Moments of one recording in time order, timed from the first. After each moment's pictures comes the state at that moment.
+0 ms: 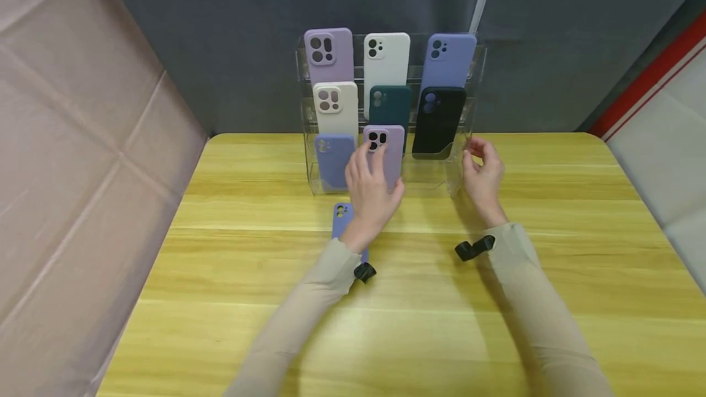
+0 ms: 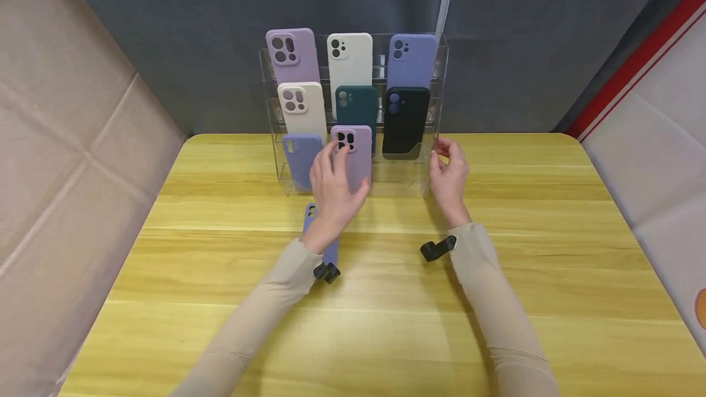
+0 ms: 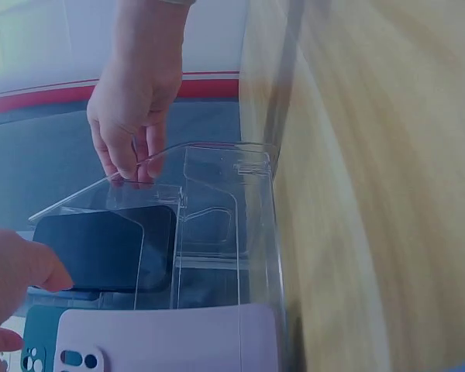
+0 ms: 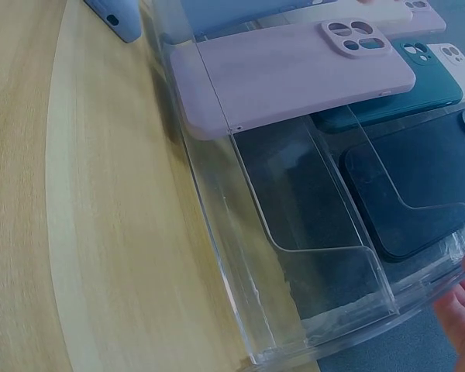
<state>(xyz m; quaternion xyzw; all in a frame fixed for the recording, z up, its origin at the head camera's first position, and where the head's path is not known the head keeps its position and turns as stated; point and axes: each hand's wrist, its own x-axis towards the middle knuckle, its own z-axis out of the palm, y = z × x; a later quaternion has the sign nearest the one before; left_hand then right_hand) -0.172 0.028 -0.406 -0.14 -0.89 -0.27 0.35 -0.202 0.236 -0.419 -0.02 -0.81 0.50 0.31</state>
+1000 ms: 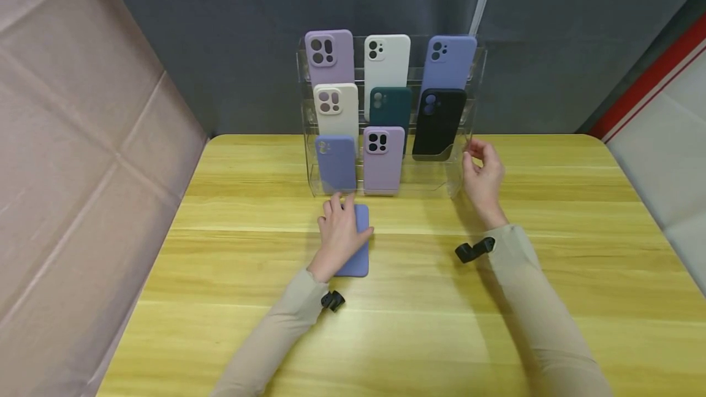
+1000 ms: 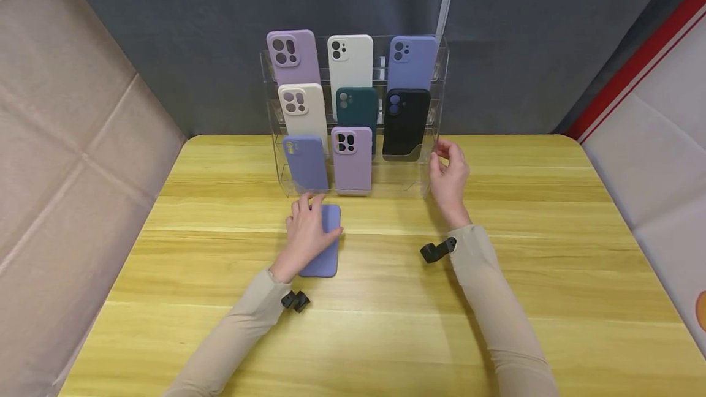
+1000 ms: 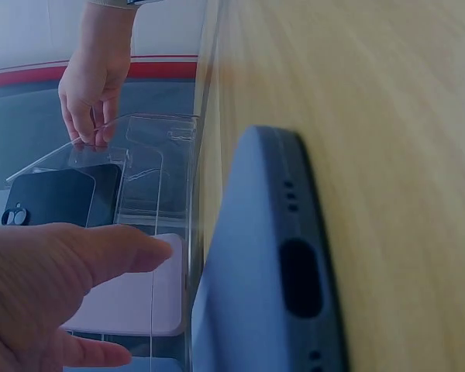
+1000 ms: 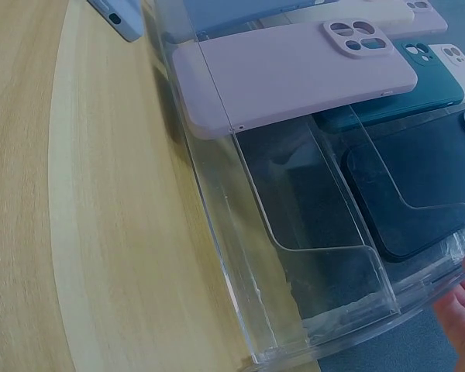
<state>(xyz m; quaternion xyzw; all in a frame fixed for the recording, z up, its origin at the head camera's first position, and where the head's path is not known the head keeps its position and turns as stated) -0.133 -0.030 -0.444 -0.07 -0.97 -0.24 0.05 -0.203 0.236 -0.422 -0.02 -0.81 0.50 0.31</state>
